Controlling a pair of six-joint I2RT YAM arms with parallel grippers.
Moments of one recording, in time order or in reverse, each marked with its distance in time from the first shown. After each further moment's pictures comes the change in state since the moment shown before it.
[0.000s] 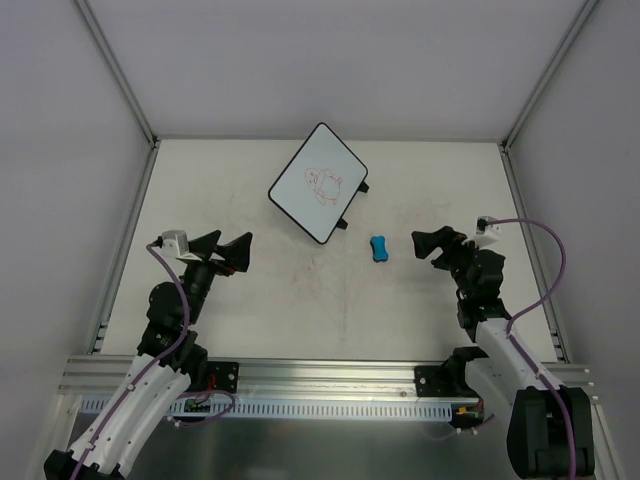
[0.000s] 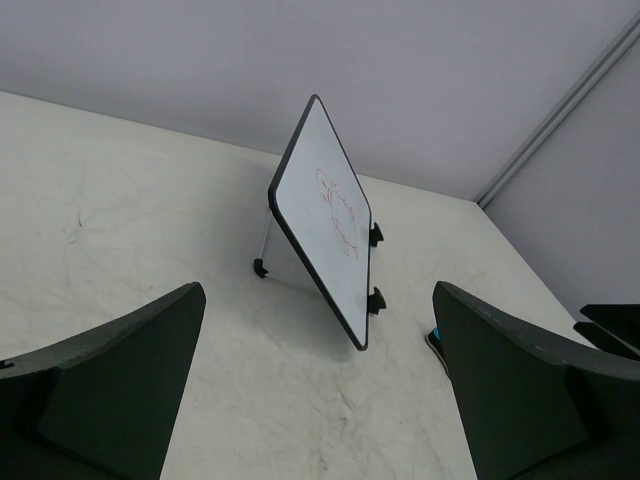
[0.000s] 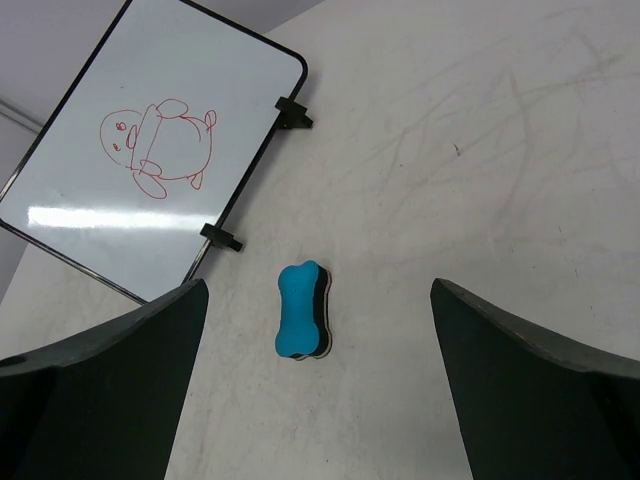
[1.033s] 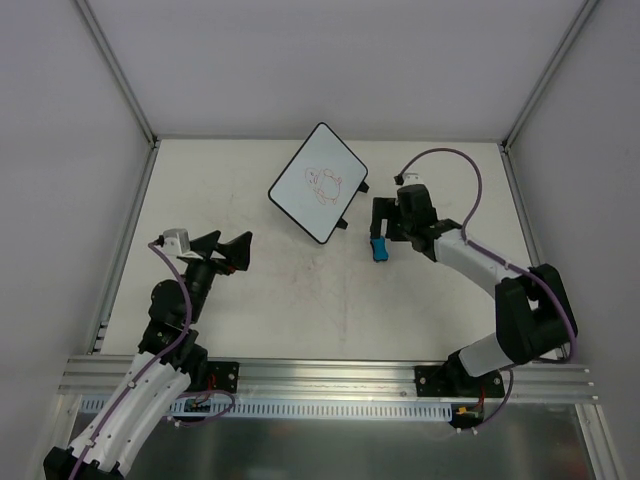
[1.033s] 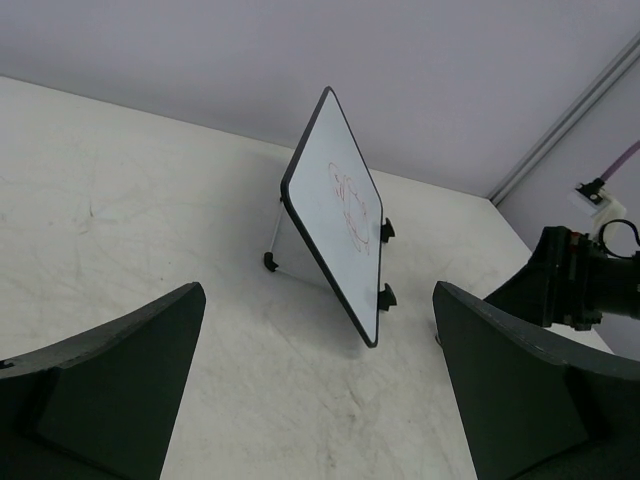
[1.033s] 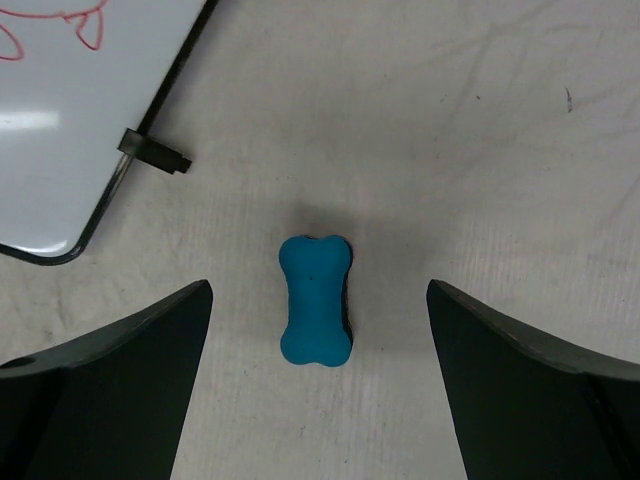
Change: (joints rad) left arm 0.000 0.022 -0.001 0.000 -0.018 0.001; right arm 0.364 0.614 0.667 -0.604 0.287 -0.218
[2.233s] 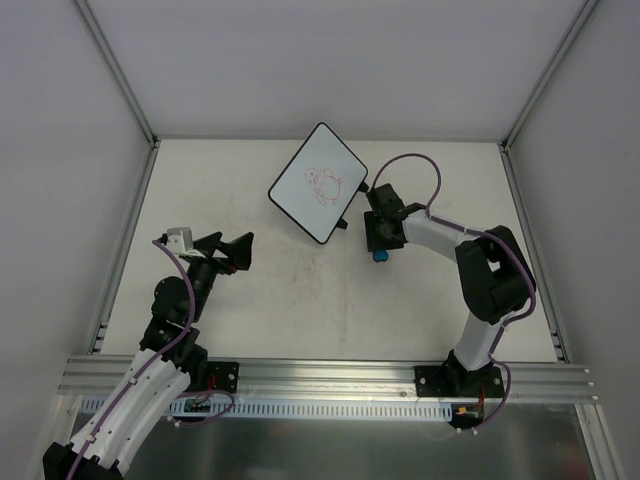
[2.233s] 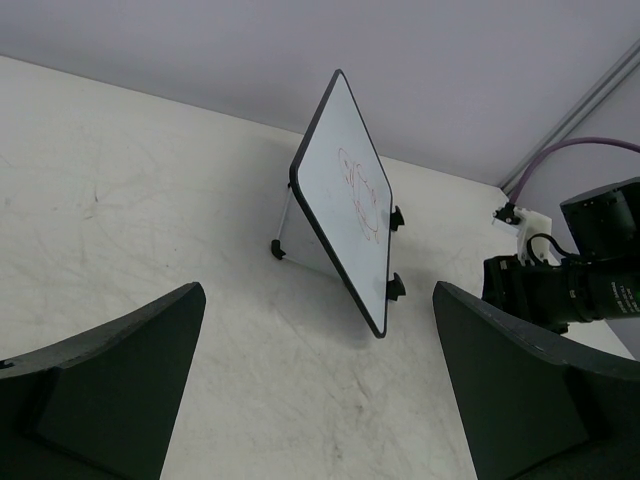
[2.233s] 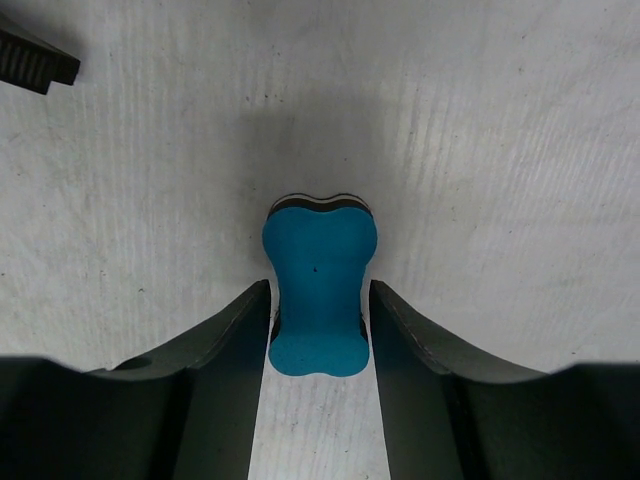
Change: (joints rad) left arm 0.000 0.043 0.000 0.000 -0.004 0.000; right arm 0.076 0.332 0.248 -0.310 0.056 -0.010
